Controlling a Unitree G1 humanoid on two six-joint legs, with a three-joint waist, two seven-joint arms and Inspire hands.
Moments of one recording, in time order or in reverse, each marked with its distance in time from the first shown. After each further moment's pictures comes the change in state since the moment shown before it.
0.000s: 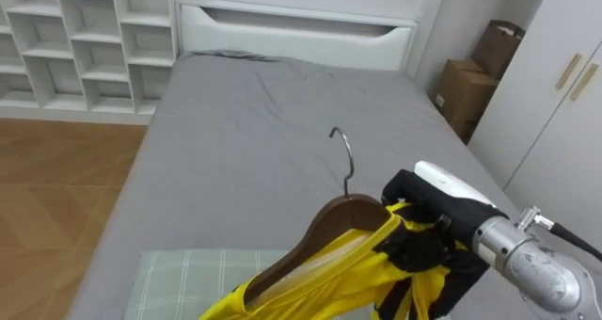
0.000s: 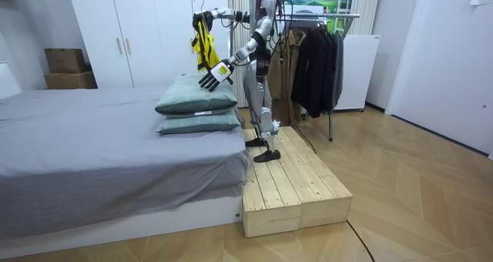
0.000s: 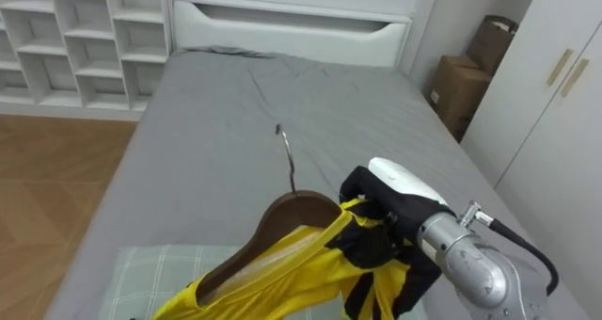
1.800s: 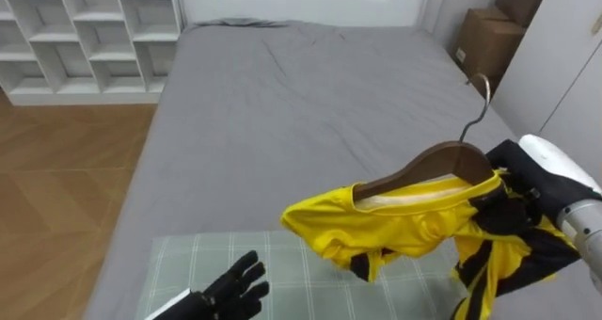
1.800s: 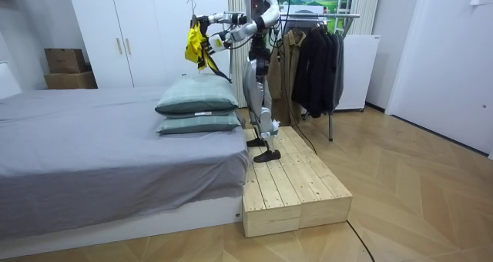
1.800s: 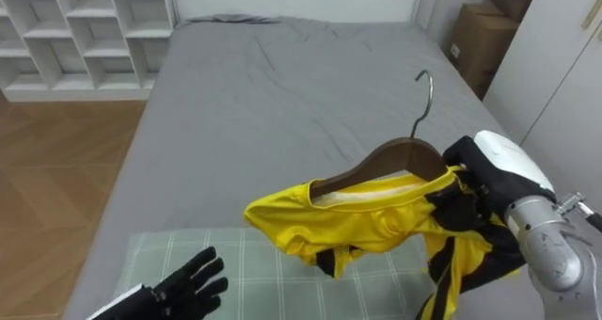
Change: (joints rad) left arm 0.247 0.371 -0.291 -0.613 -0.808 0.182 -0.584; right arm -0.059 -0.093 -0.170 0.218 -0.043 -0.029 -0.212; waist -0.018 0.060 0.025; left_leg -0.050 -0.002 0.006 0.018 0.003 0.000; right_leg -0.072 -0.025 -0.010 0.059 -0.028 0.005
